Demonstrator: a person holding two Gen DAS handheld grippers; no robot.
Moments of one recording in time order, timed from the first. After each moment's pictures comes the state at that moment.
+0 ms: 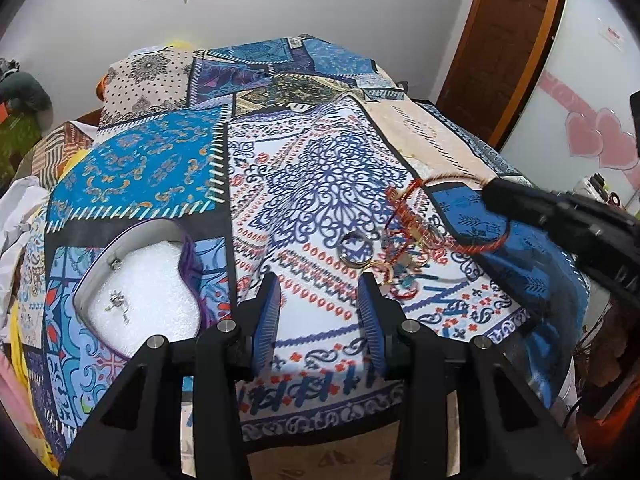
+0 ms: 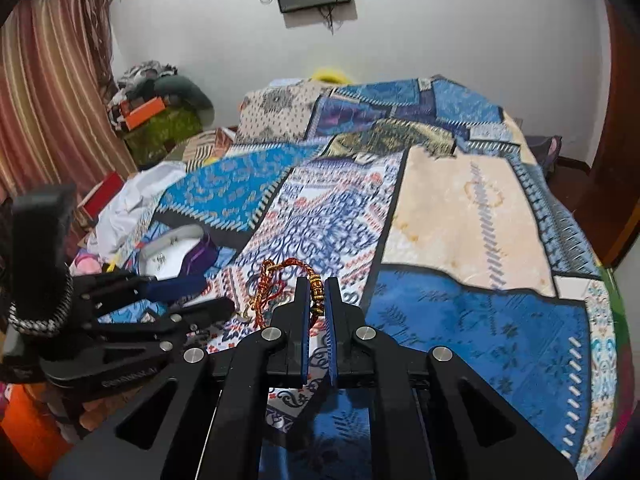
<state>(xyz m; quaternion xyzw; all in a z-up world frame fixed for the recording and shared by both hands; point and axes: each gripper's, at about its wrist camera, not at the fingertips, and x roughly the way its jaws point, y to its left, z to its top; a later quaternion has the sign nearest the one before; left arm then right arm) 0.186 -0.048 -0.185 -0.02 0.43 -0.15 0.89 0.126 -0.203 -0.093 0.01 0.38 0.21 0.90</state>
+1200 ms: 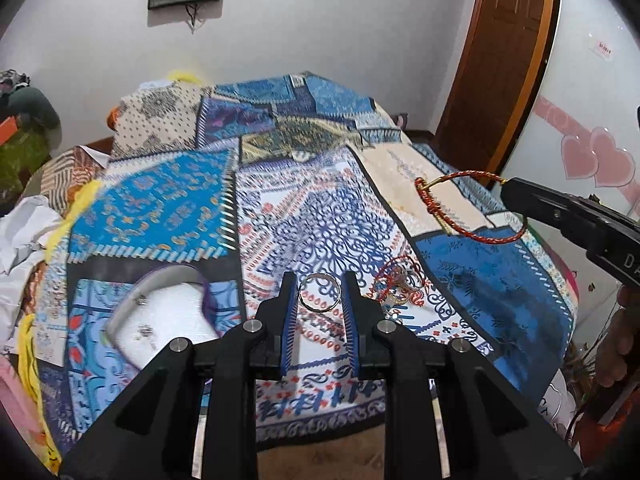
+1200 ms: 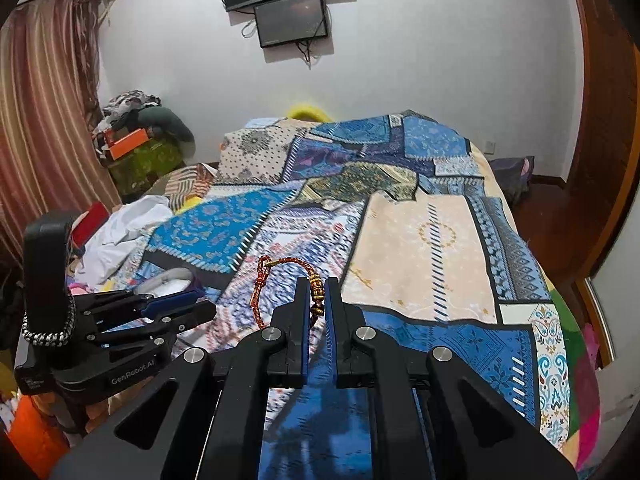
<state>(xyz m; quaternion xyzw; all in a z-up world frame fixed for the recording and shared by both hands) 0.172 -0.040 -0.143 -0.02 0.37 -0.14 0.92 0.120 -0.212 -0.055 0.01 0.33 0.18 0.93</state>
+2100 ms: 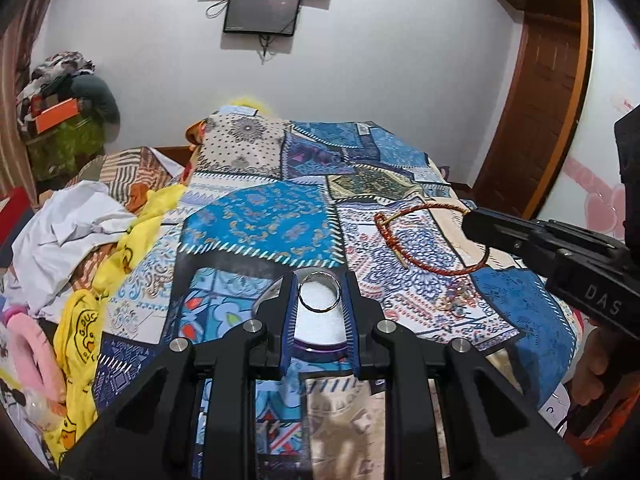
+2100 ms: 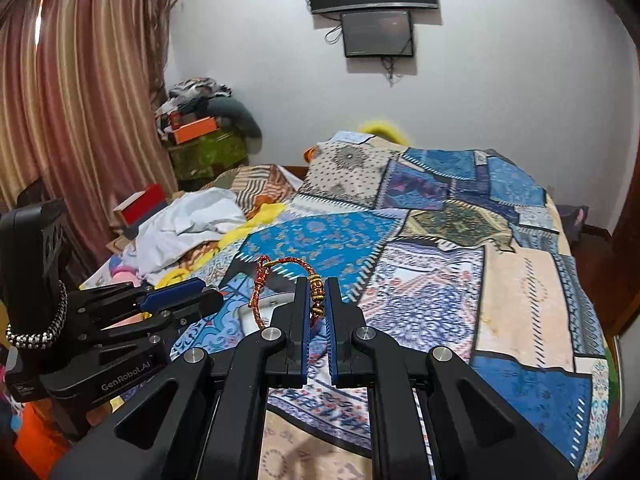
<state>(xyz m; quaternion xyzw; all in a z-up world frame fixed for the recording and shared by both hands) 0.113 0.070 -0.113 -0.08 0.31 -0.06 0.94 0.105 -0.094 -0.042 -0.04 0.31 0.28 0.91</state>
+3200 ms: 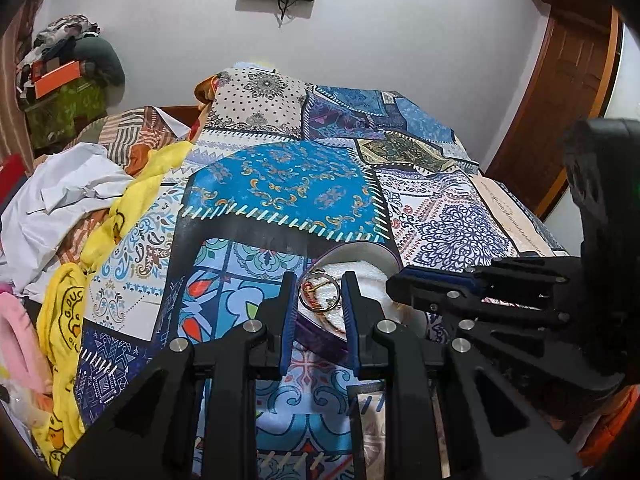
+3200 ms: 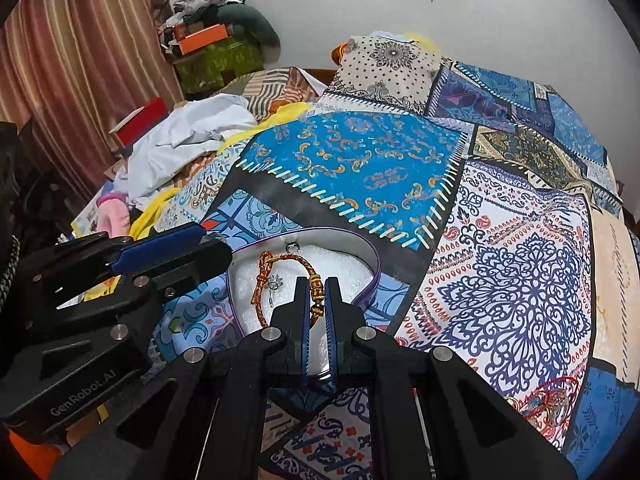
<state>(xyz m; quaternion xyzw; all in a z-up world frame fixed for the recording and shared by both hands) 0.161 0.097 -0.171 -0.10 0.37 -0.05 0.92 0.155 -0.028 -0.128 -0.09 0.45 0.30 0.84</state>
